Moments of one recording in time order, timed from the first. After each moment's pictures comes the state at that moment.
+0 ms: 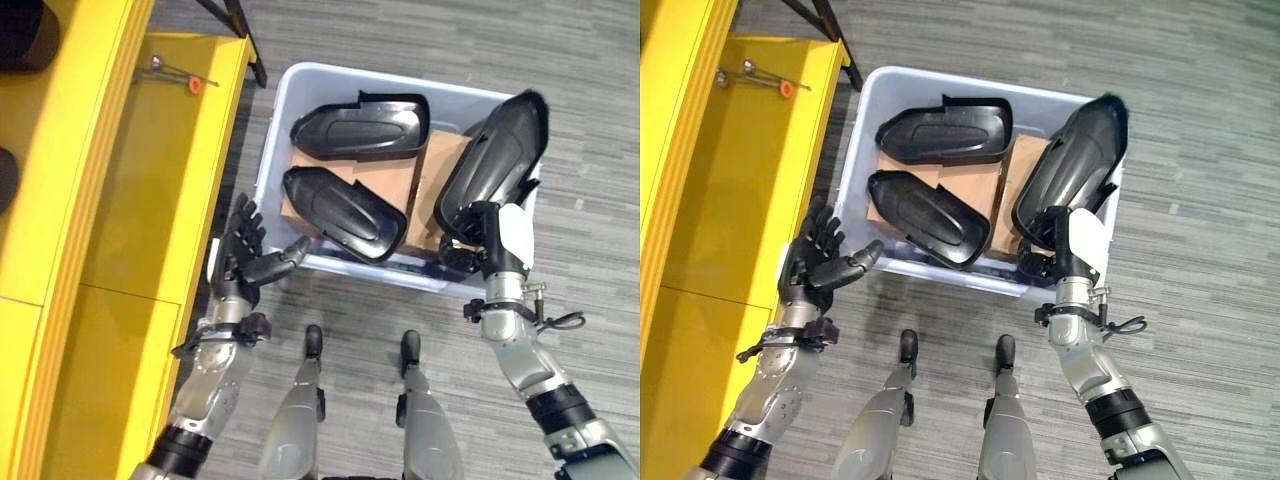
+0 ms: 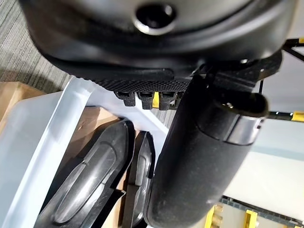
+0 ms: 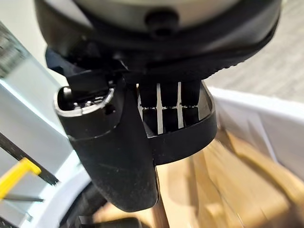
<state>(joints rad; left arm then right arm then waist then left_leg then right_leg) -0.13 0.43 -0.17 0.00 -0.62 -0.18 0.27 -0.35 -0.52 0.21 0.12 -0.33 0.13 -0.48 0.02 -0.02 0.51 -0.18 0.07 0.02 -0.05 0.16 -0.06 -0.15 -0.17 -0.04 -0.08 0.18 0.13</state>
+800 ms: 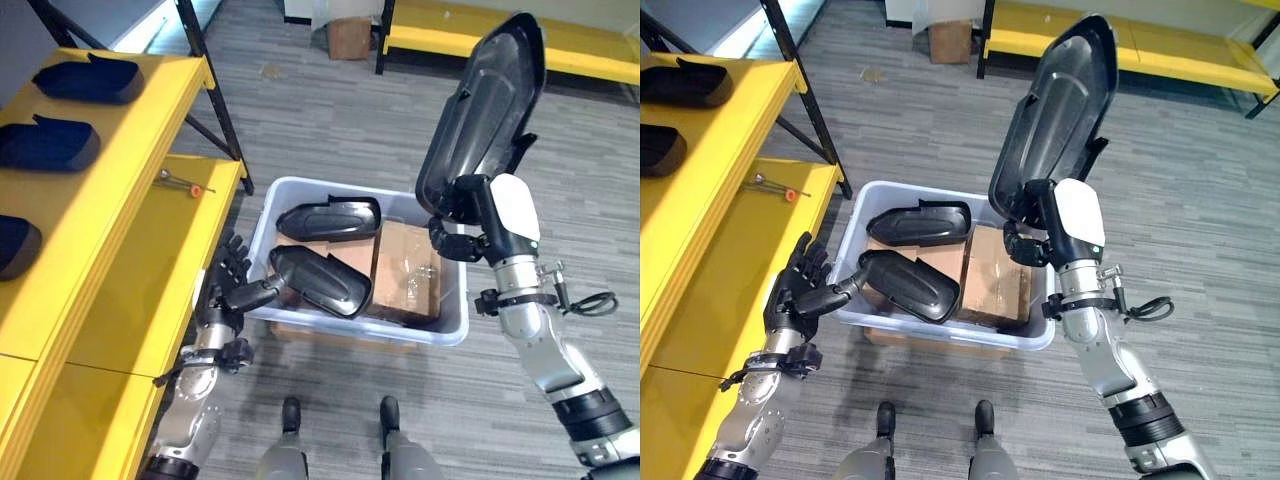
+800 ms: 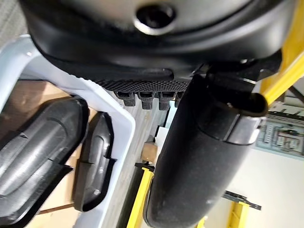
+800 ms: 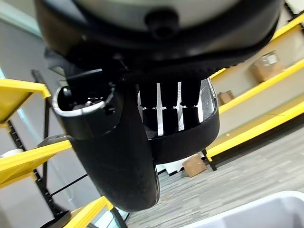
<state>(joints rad) 0.02 0.40 -0.11 0.00 -0.62 -0.15 0.19 -0.33 -0.64 0.24 -0.04 -0.41 0.02 -0.29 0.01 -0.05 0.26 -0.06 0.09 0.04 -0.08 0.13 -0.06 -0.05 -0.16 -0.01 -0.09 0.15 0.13</state>
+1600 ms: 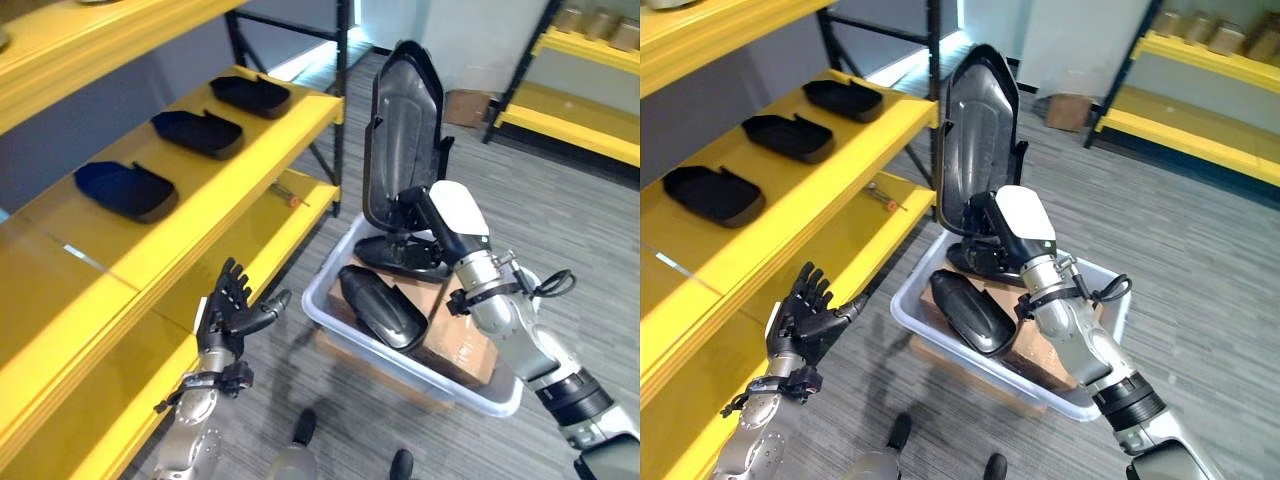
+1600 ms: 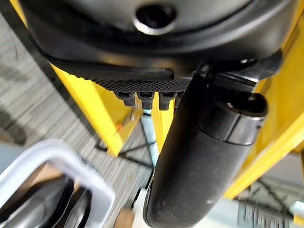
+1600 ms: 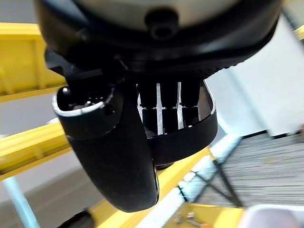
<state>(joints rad) 0.10 0.37 -0.08 0.02 -0.62 -0.15 0.19 -0.47 -0.63 0.40 -0.02 -0.43 0.01 -0.22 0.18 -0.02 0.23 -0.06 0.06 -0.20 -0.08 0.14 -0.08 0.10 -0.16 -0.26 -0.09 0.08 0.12</state>
